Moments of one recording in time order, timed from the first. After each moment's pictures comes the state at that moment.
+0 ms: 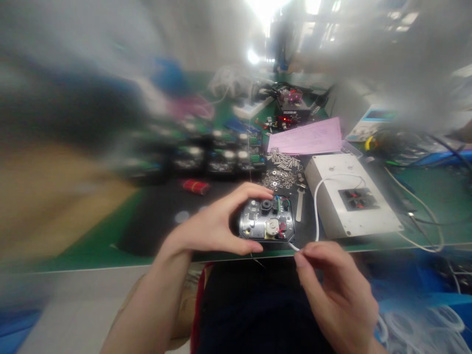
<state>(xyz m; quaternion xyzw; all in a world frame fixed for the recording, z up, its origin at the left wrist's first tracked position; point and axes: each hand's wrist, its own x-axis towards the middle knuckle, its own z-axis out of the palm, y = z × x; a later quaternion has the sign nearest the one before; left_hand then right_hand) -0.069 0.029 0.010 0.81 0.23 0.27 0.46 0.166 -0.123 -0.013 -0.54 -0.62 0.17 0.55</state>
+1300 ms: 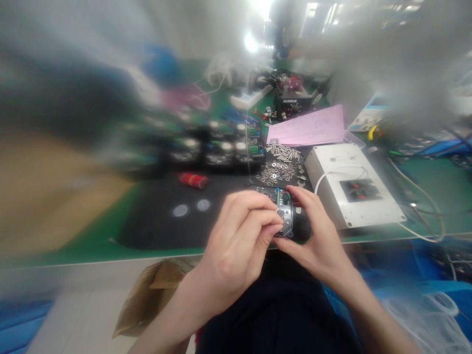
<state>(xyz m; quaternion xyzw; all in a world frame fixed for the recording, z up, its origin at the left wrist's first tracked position) -0.022 -0.045 0.020 0.83 0.33 0.43 0.13 0.185 -0.064 -0.011 -0.53 -0.72 0.22 0.40</state>
